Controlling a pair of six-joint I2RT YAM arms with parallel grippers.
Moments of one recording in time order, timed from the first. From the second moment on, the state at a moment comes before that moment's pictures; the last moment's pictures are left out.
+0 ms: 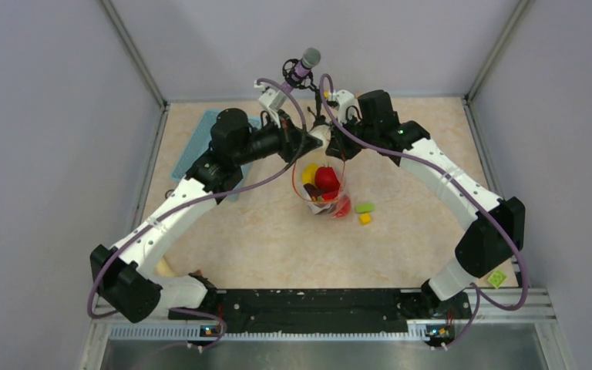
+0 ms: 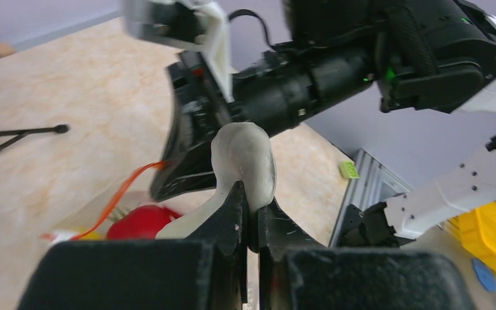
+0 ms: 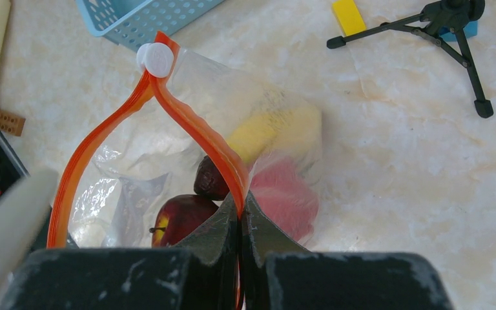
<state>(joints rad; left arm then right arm) -0.55 1.27 1.23 -0.02 0.51 -0.42 0.53 1.58 1.49 -0.57 -0.37 -0.03</state>
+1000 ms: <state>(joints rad) -0.62 1.30 1.15 -0.03 0.40 -0.29 0.53 1.58 1.49 -0.57 -0.37 -0.03</state>
